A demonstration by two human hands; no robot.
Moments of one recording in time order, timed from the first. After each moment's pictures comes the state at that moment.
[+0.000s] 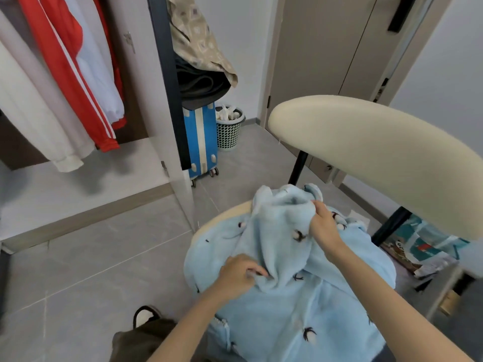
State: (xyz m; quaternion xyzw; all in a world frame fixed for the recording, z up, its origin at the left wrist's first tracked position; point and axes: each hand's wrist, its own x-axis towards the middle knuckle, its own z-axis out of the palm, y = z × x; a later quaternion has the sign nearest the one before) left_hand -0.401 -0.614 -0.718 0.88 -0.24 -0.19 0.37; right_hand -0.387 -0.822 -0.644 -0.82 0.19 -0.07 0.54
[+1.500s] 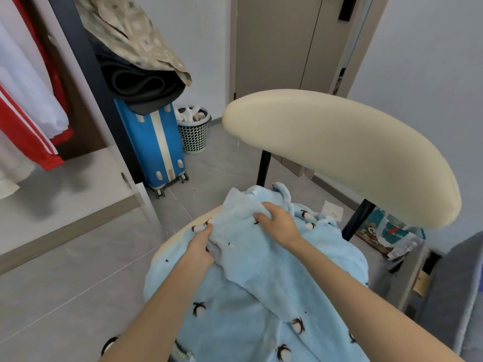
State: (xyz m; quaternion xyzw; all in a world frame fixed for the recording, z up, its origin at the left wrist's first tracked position) left_hand -0.316 -0.676 -0.711 0.47 0.30 -0.24 0.79; right_hand -0.352 -0.853 -0.682 -0.89 0.11 -0.04 0.44
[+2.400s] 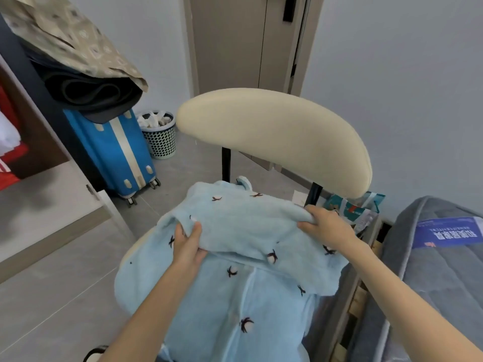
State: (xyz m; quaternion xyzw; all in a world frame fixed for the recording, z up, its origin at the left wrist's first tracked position) left_hand -0.377 -0.706 -0.692 0.54 0.14 -0.19 0.81; right_hand -0.486 -0.980 -0.637 -0.96 0.19 0.02 0.21
